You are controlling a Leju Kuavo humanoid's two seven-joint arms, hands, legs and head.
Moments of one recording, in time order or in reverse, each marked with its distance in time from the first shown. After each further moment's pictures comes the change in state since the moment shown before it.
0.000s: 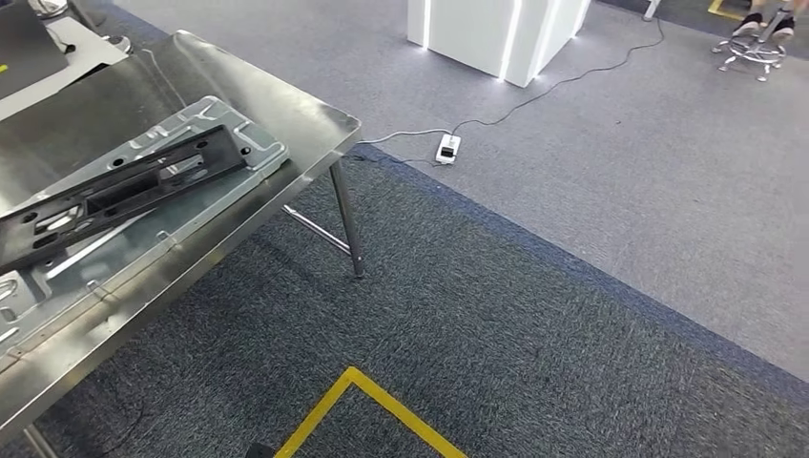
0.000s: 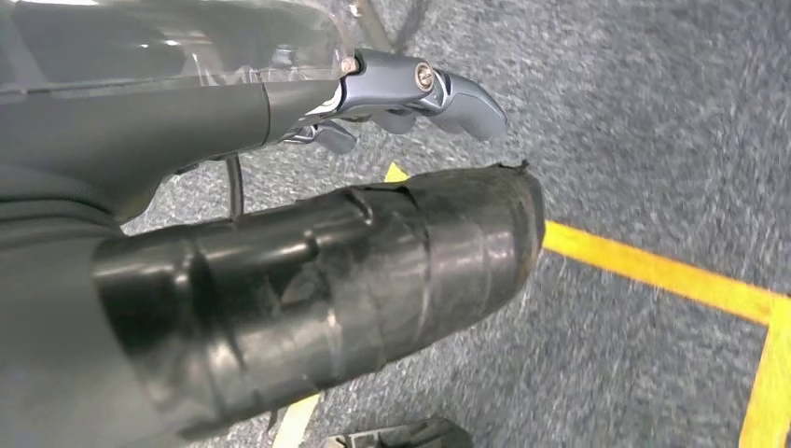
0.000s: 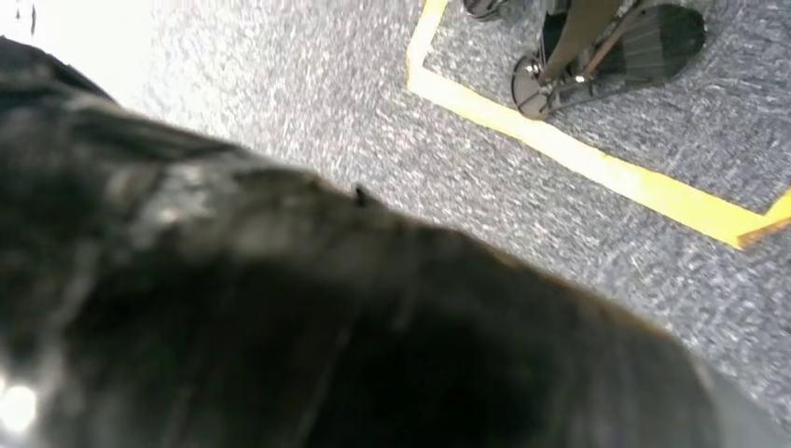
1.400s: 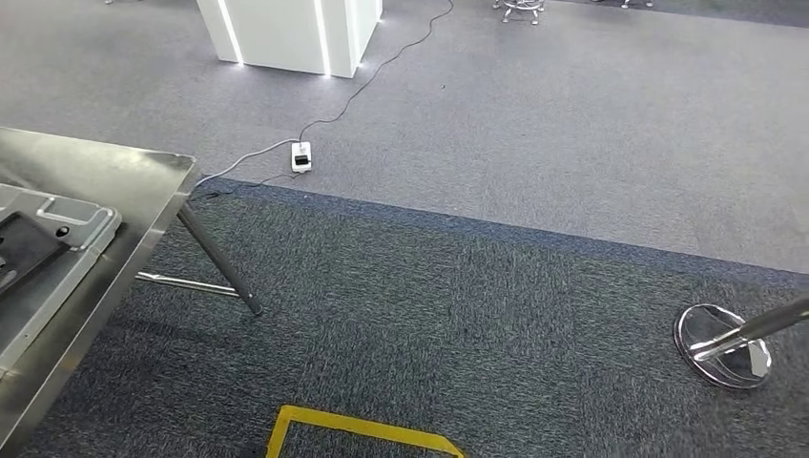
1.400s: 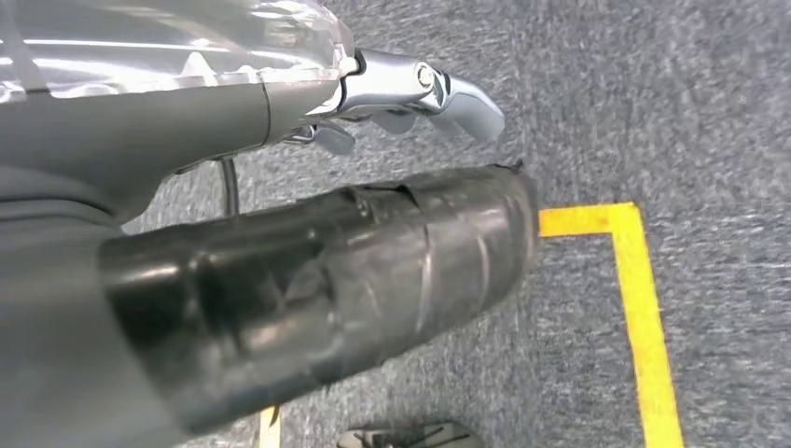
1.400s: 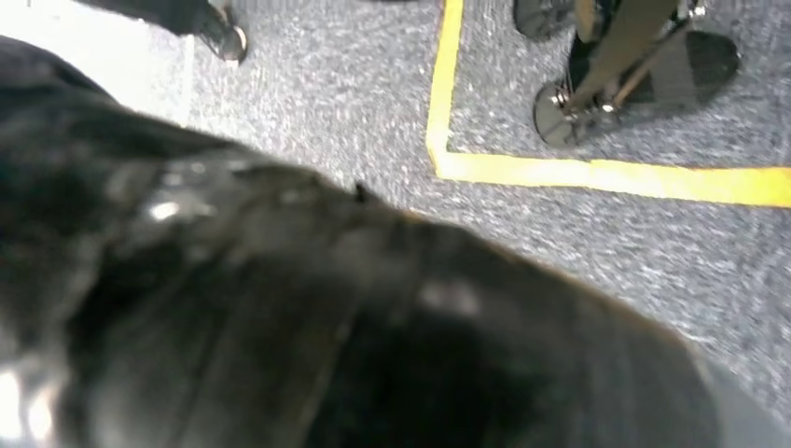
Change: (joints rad) left arm -0.006 -0.001 0.011 0.000 0.000 -0.002 -0.013; right arm 0.002 0.003 0.020 0.007 0.045 0.028 0.005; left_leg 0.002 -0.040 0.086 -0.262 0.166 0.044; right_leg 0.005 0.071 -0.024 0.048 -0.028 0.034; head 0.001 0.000
